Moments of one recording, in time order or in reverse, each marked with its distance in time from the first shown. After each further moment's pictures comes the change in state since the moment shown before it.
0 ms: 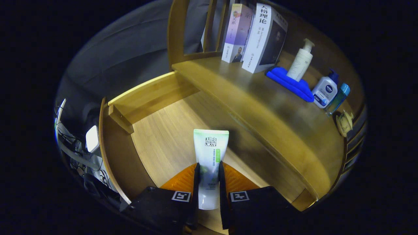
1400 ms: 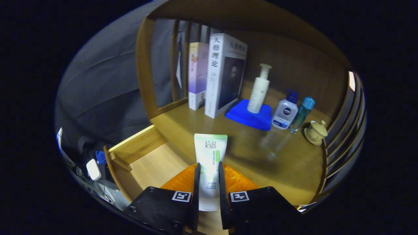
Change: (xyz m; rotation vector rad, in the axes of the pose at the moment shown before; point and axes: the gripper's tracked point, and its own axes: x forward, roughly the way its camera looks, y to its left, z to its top) arm -0.050 -0.076 0.074 0.181 -0.231 -0.154
